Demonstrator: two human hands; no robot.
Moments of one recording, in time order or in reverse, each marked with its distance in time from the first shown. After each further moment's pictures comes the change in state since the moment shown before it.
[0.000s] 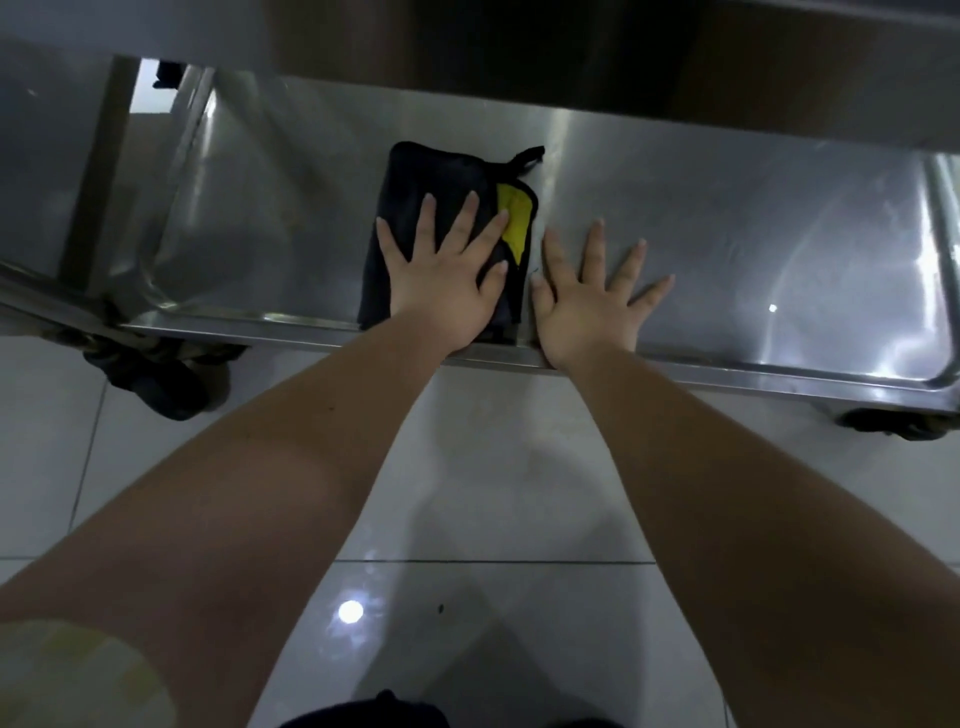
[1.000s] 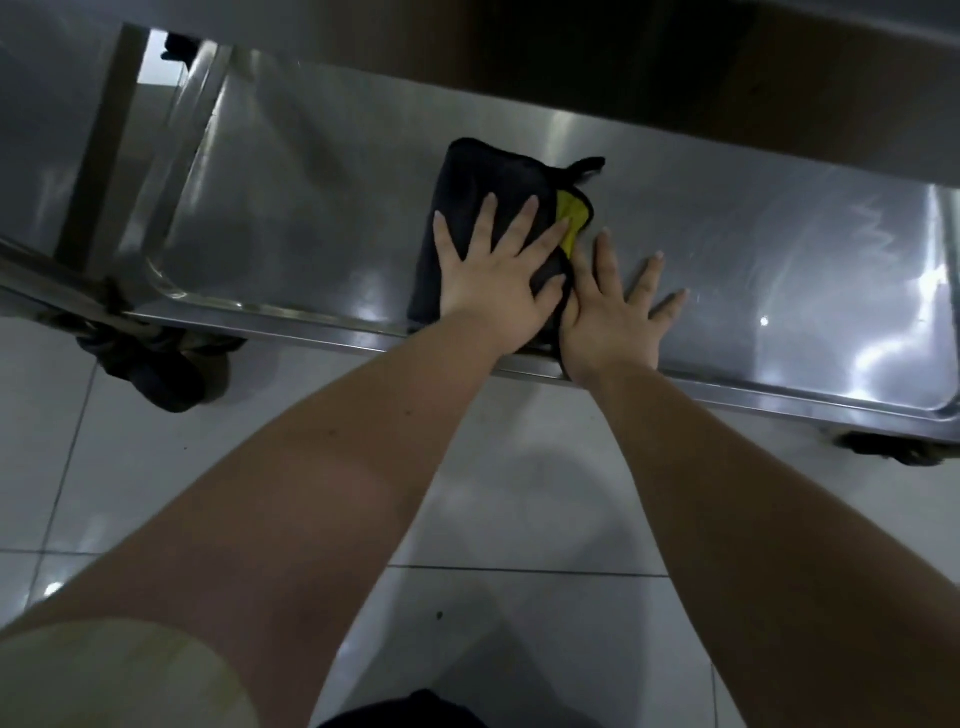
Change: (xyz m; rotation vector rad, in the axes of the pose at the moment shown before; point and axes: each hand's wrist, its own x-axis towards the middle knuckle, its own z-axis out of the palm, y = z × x) left_hand 0.008 0.023 0.000 -0.002 -0.036 0.077; right_hand -0.001 -0.001 0.005 -0.053 0.024 -0.030
